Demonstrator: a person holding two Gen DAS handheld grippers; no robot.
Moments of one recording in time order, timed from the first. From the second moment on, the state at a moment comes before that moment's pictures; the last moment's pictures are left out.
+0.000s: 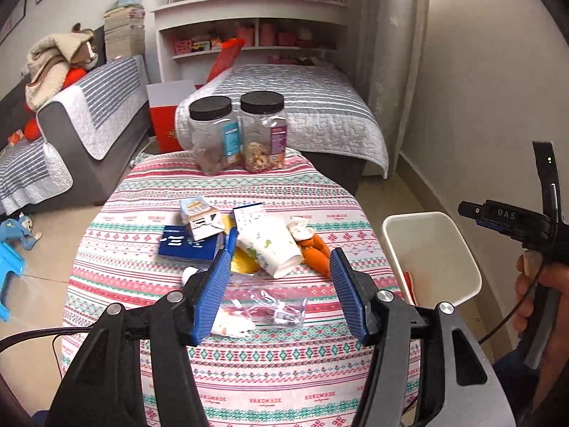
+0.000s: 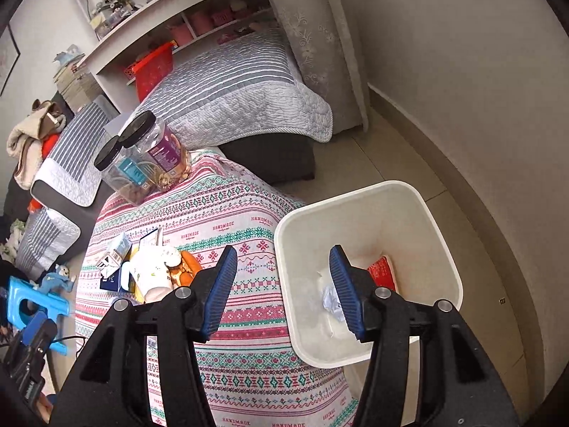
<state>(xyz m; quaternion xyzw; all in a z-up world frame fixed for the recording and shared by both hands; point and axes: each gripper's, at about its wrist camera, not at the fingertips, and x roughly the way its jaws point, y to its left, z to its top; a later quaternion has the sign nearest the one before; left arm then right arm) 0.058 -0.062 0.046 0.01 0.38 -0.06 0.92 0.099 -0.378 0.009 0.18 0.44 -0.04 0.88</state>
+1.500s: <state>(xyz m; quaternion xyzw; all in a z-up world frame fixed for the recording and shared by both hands) 0.130 0.022 -0.154 -0.23 0.54 -0.06 0.81 0.141 -0.160 -0.054 -0.03 0.52 0.15 0.84</state>
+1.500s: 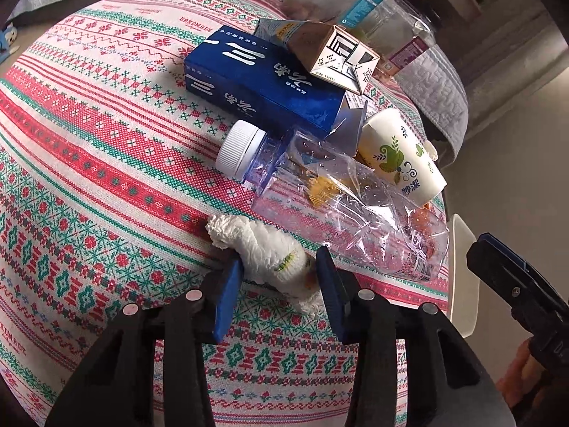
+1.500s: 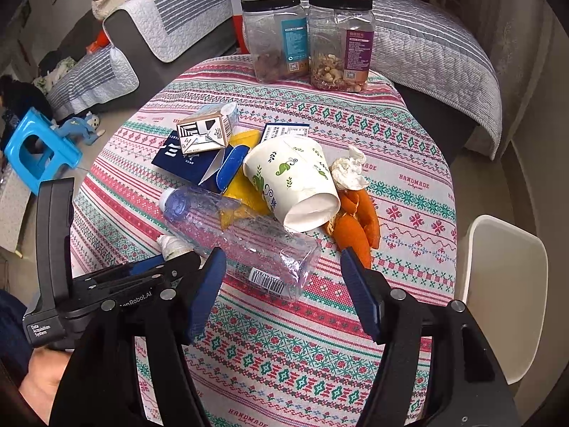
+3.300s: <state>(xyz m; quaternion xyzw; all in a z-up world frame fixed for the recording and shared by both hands) 0.086 0.056 -0.011 -0.06 0.37 0.01 0.93 0.190 -0.124 -0.053 -0.10 0.46 0.14 0.87</state>
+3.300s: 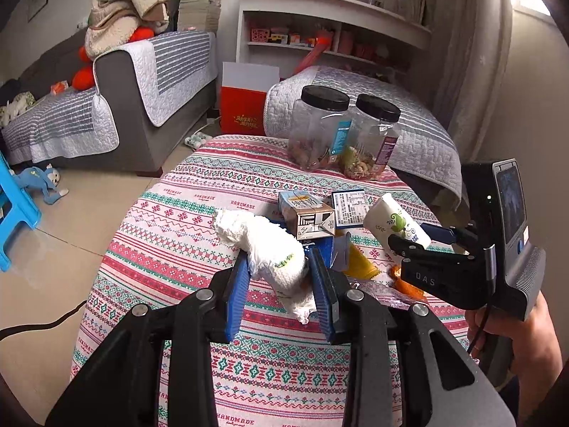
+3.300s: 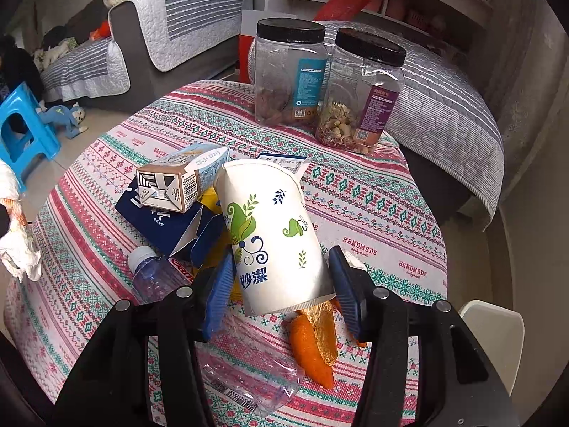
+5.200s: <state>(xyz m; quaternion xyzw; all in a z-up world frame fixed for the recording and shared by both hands) 0.123 -0.304 -0.103 -0.04 0.48 -0.30 0.83 0.081 -0.450 -0.021 0.21 0.49 -0.08 0.84</state>
